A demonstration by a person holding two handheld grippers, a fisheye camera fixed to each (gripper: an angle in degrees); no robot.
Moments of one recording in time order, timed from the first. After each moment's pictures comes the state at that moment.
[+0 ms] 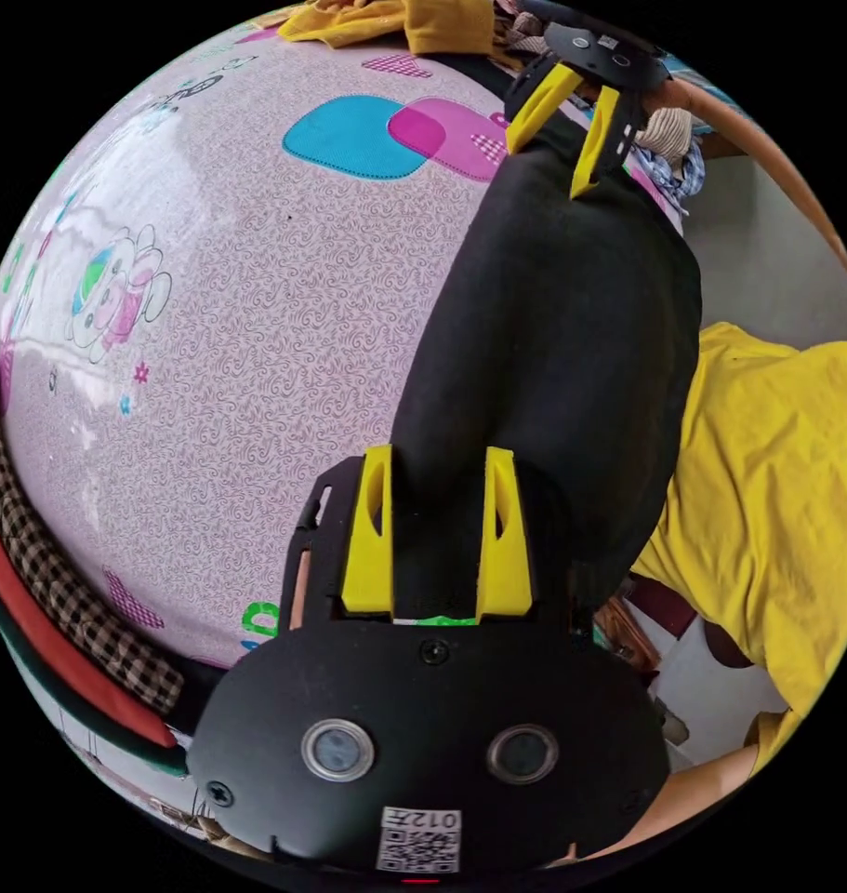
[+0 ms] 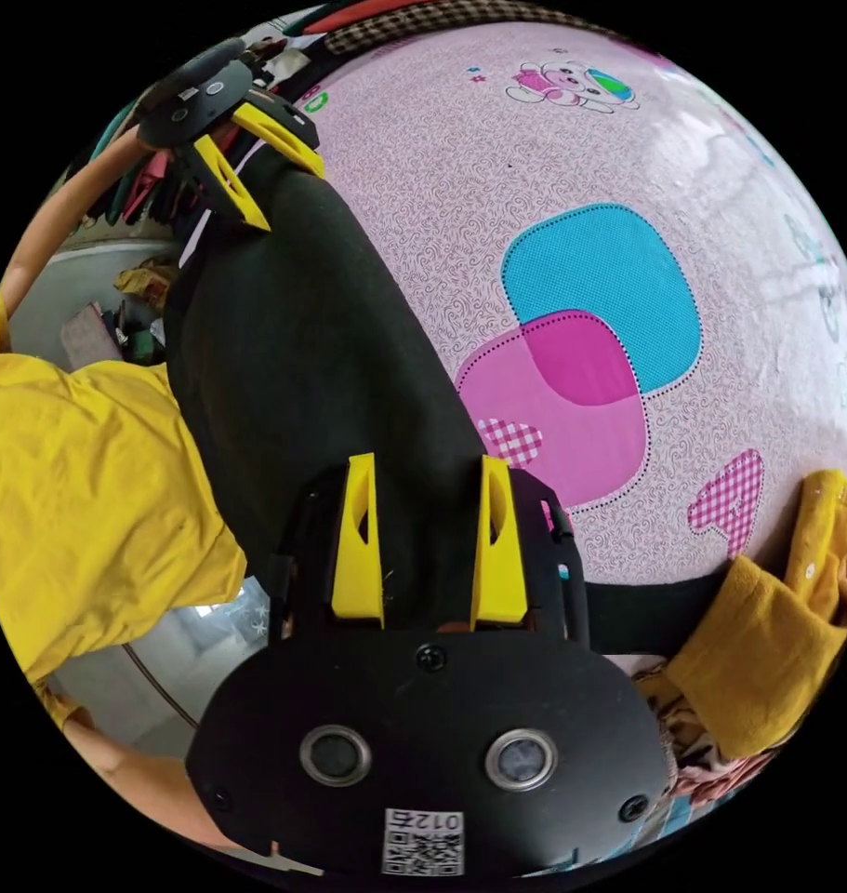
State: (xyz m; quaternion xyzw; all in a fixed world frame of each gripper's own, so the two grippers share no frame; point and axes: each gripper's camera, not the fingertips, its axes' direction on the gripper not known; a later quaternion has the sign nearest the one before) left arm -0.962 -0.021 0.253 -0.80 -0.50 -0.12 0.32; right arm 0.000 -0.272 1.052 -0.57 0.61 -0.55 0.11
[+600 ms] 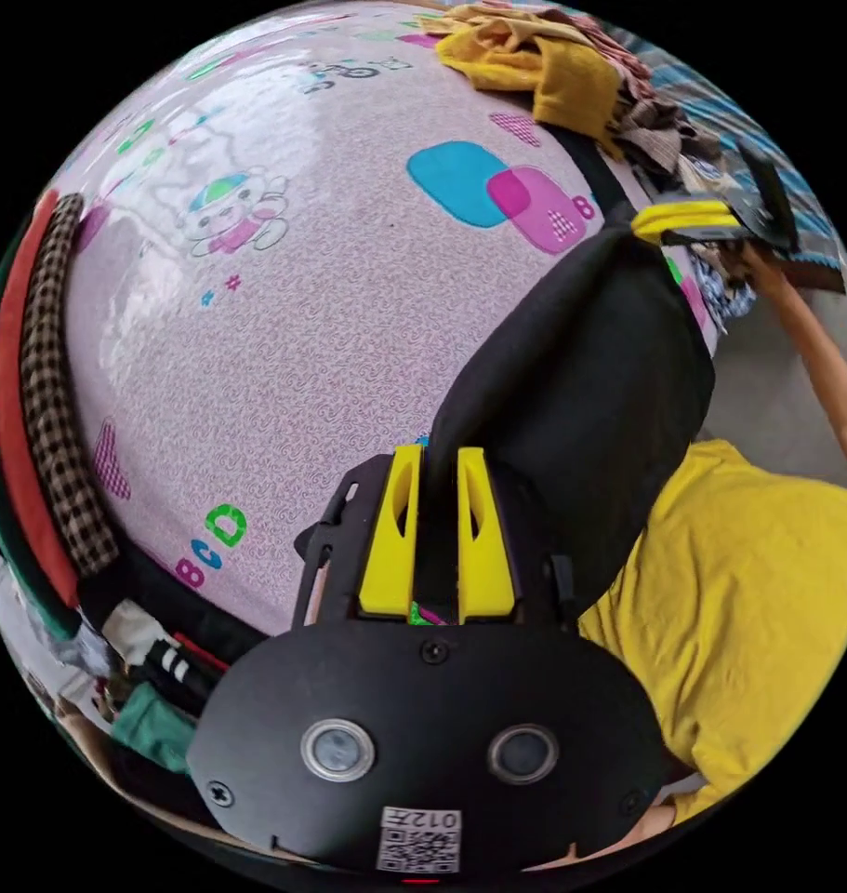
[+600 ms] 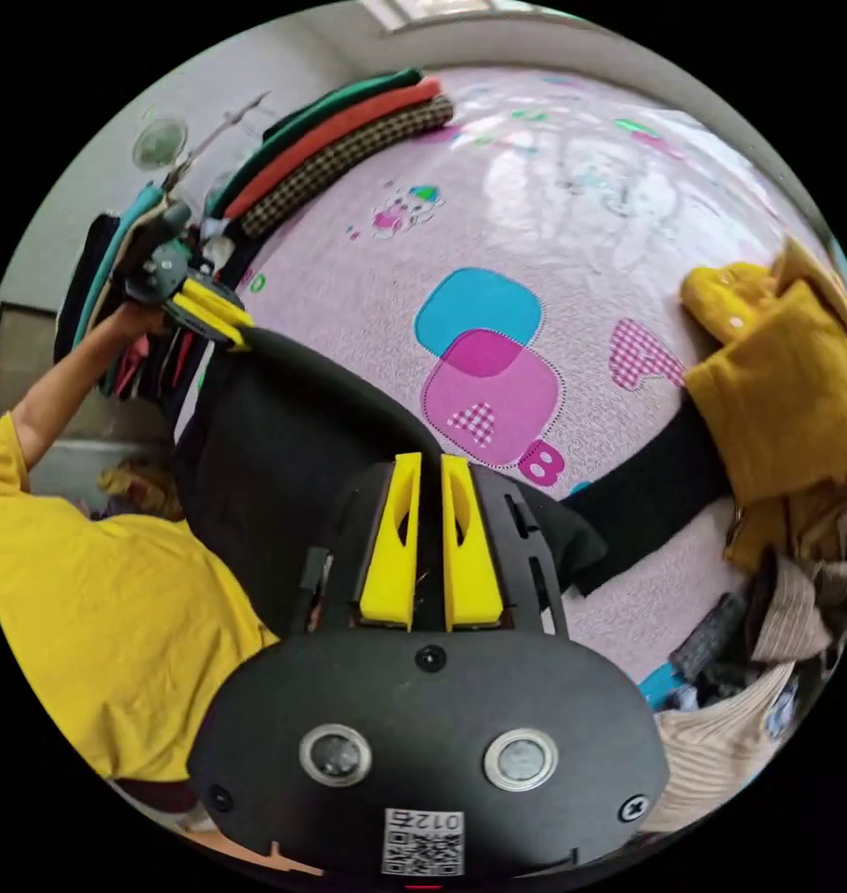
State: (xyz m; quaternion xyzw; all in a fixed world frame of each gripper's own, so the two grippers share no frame) left arm -0.917 -0.009 0.259 -0.67 -0.65 -0.14 0.35; right arm -0.122 -0.253 0.940 -0.37 0.55 -0.66 0.36
